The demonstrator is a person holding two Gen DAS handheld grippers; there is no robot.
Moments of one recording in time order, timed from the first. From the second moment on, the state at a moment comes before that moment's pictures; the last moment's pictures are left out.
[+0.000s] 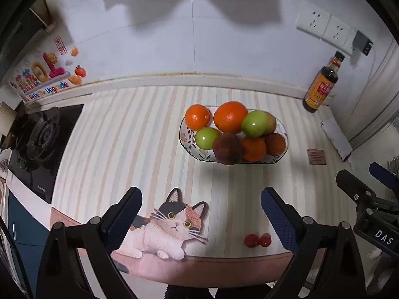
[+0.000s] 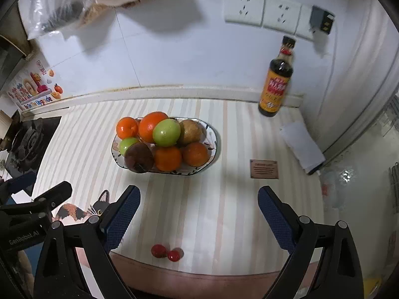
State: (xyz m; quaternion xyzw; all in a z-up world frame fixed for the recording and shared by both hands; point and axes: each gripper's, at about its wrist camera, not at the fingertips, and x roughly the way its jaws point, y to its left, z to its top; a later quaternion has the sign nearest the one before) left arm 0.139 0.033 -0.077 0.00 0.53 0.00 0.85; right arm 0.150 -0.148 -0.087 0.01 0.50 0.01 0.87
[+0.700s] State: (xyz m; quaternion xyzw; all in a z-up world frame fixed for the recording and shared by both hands) left arm 0.121 0.048 -0.112 -0.02 0.57 0.02 0.82; right arm 0.132 -0.157 -0.142 0.10 0.59 0.09 0.80
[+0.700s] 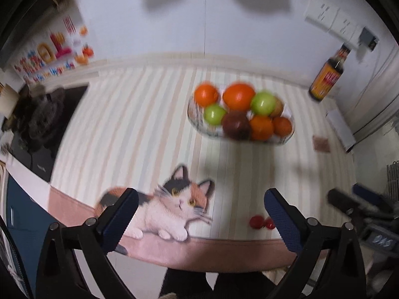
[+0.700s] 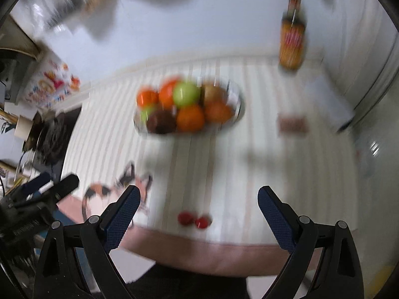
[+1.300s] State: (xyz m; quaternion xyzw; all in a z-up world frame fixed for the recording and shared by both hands) left arm 0.129 0.035 -0.240 -0.02 0.71 0.00 0.71; right arm 0.113 -0.109 -0.310 0.04 0.70 0.15 0.70
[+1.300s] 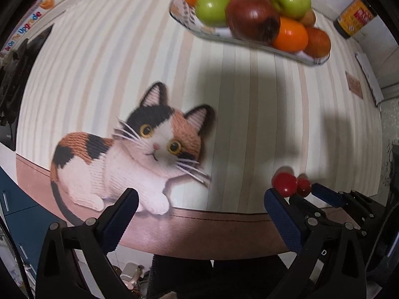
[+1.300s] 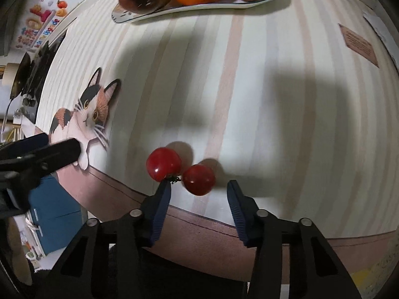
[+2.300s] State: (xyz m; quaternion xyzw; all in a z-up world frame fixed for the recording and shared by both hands) left arm 0.125 -0.055 -0.276 -0.01 0.71 -0.13 0.69; right arm 0.107 -0.183 -0.286 0.08 0.67 0.09 0.73
